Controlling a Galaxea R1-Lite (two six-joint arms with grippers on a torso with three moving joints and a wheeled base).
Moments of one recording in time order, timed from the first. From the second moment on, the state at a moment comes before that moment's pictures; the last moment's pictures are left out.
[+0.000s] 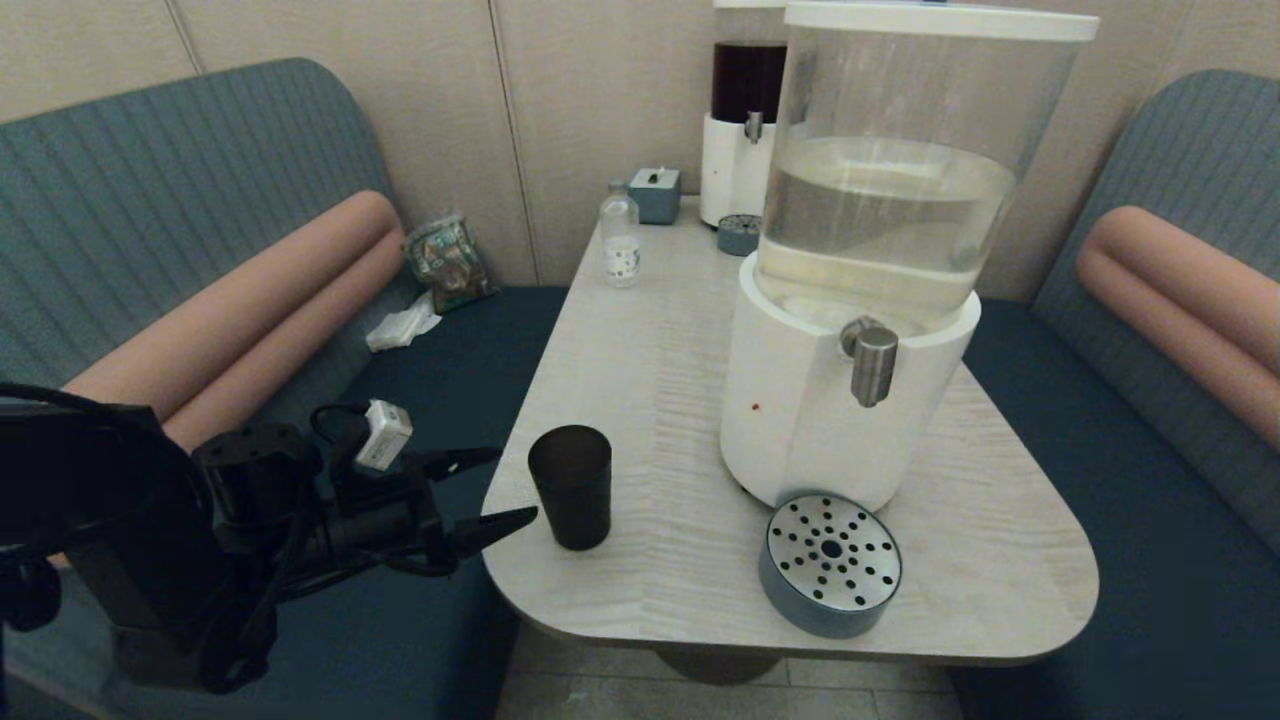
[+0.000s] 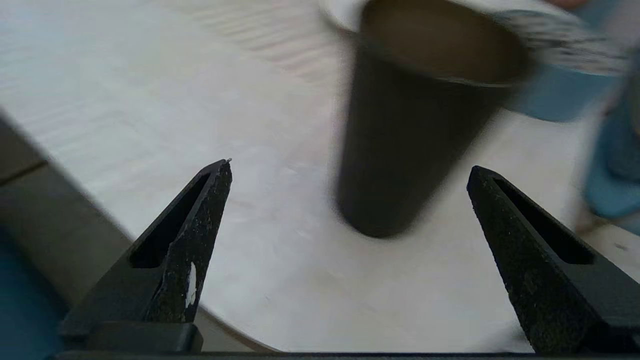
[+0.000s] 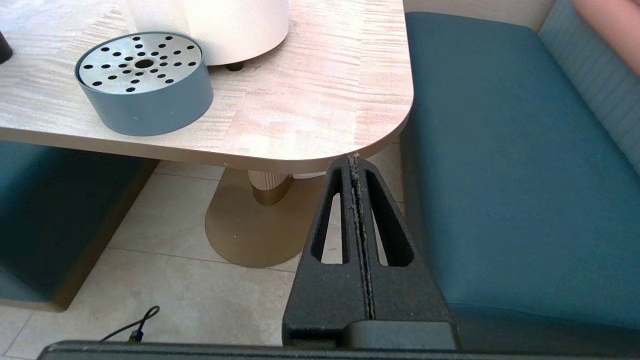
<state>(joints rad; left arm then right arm) -0.02 2.15 -0.52 -1.52 -0.94 0.09 0.00 0.00 0.00 0.00 0.01 -0.01</state>
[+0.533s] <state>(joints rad) -0.11 2.22 -0.62 -1.52 -0.90 0.06 0.00 0.00 0.00 0.01 0.01 -0.01</state>
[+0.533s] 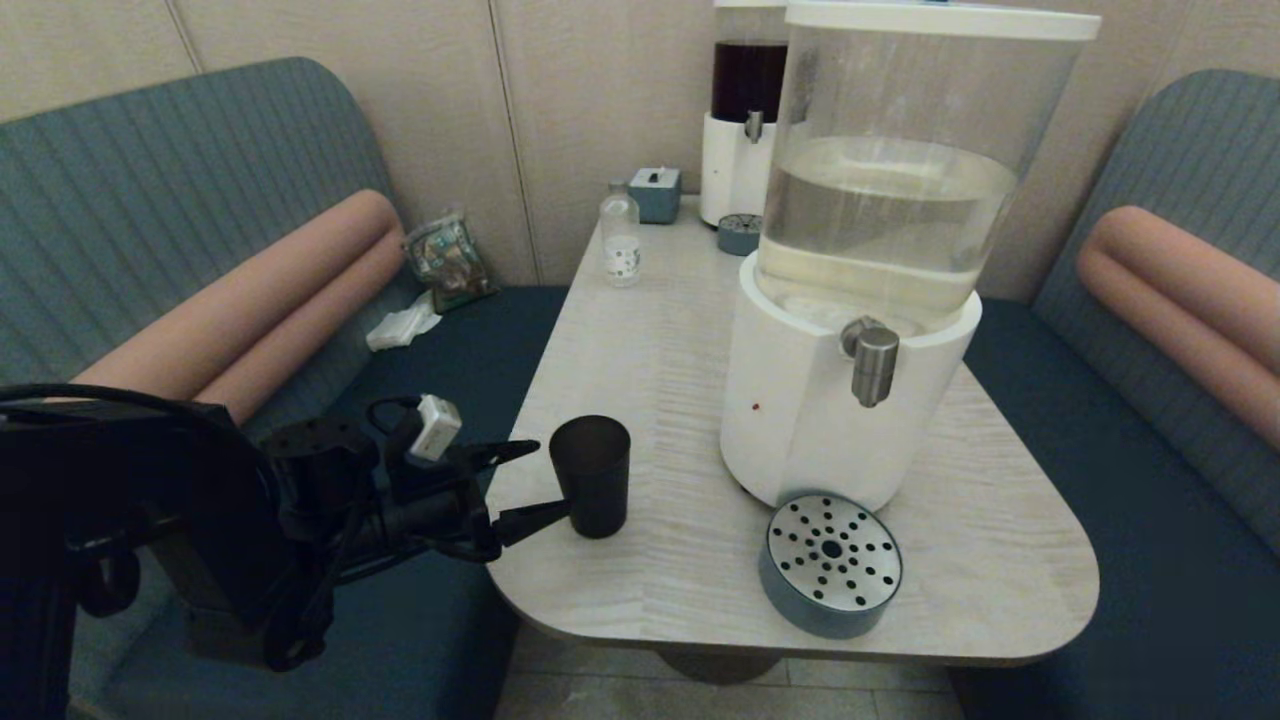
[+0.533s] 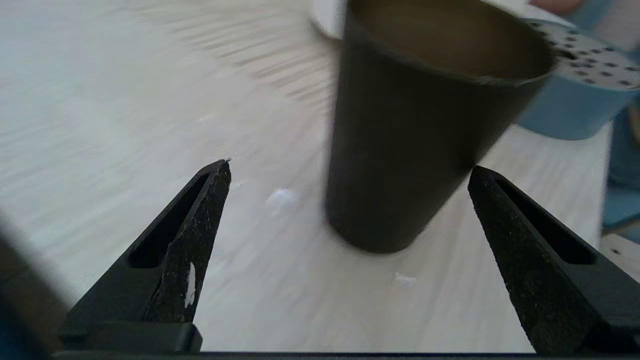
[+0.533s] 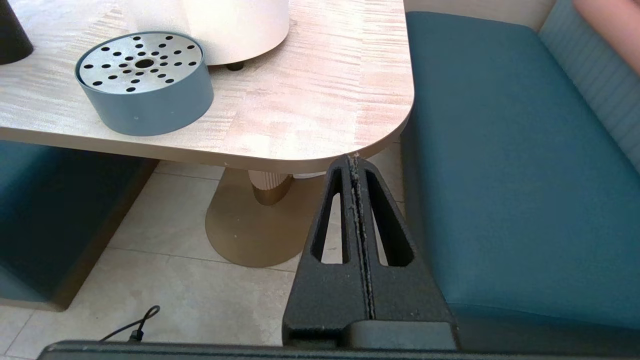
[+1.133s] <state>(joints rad) -0.20 2.24 -0.69 -1.52 -0.84 0.03 0.00 0.00 0.00 0.00 0.01 -0.01</state>
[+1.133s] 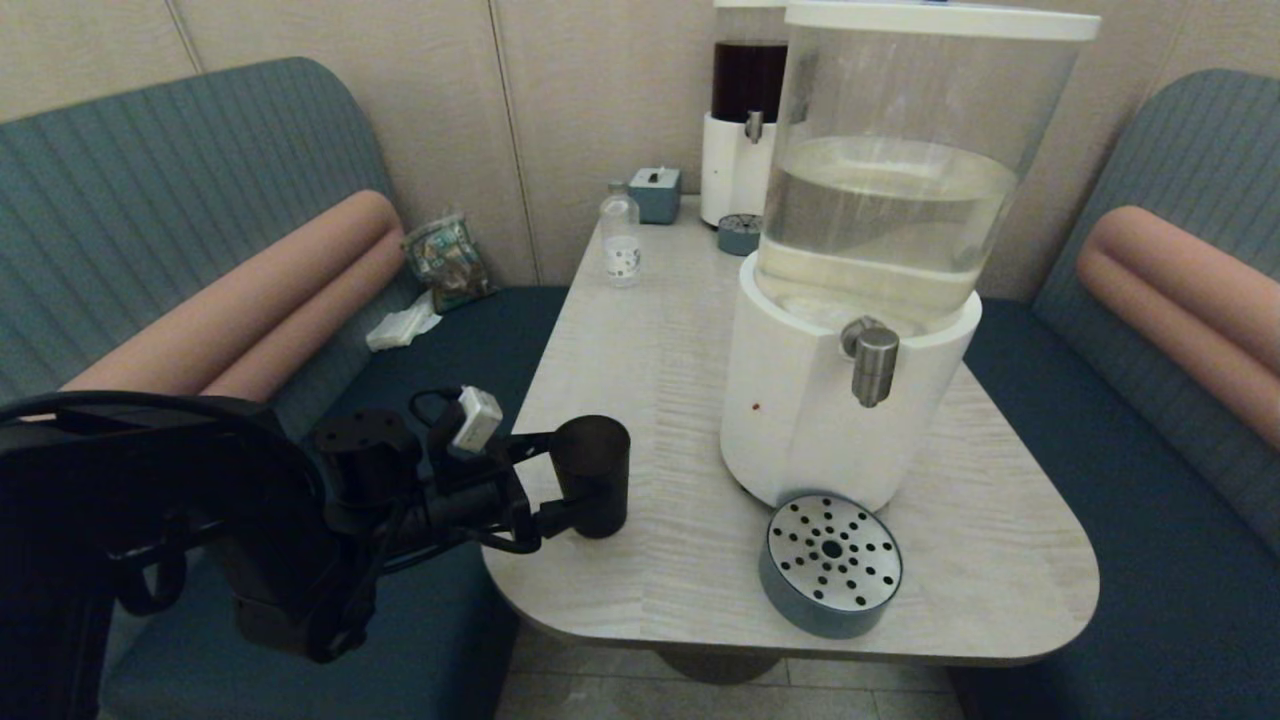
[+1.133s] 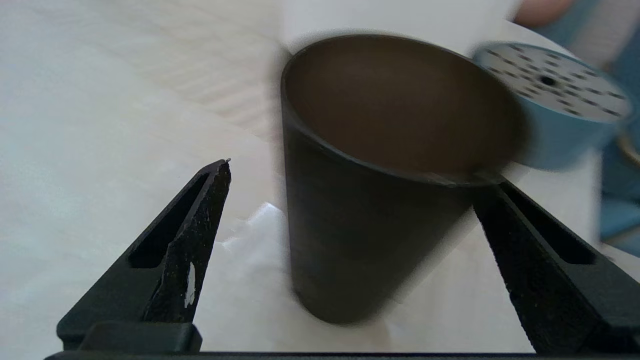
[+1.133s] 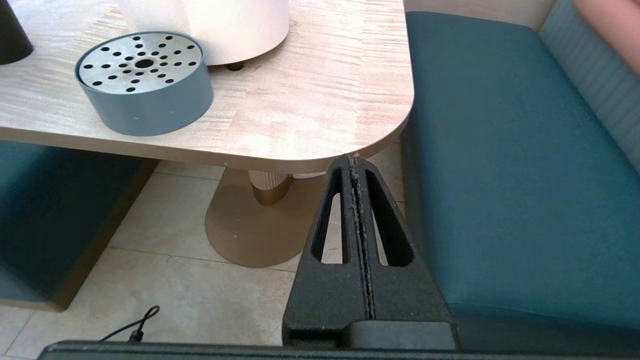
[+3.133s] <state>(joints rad) -0.37 2.04 -0.64 -1.52 -0.72 -0.05 0.00 0.00 0.00 0.00 0.01 -0.01</state>
